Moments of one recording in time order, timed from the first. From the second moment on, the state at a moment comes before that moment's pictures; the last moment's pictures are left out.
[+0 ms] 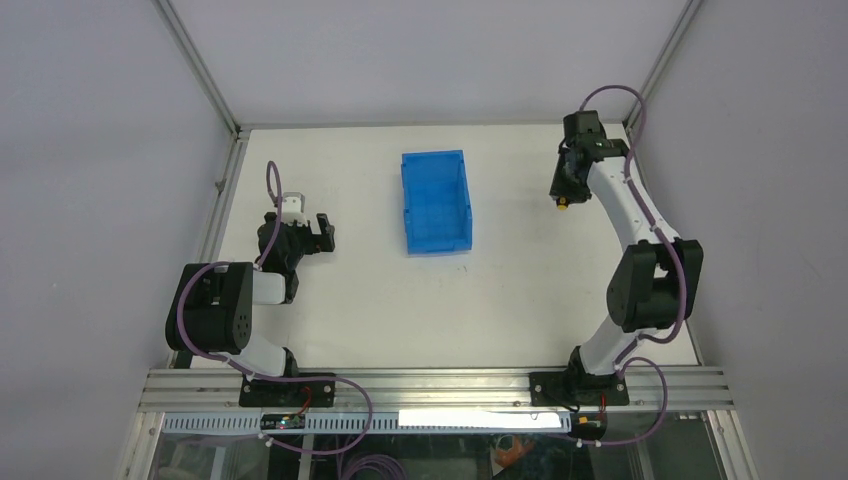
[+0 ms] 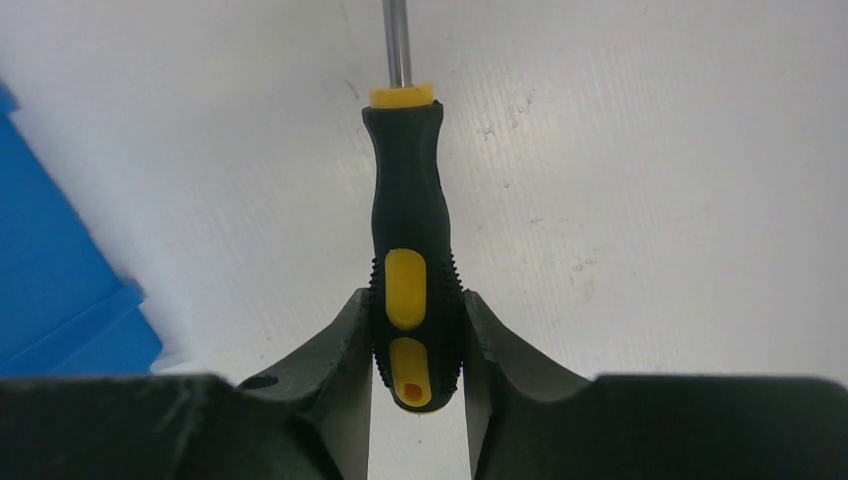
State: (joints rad) left arm 0.01 1.54 0.35 0.86 0.07 -0.05; right arm 0.09 1.69 1.48 -0.88 0.19 0.30
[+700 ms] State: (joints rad) left arm 0.01 1.54 0.35 0.86 0.07 -0.05; right arm 0.67 1.74 1.83 -0.96 0.29 0.37
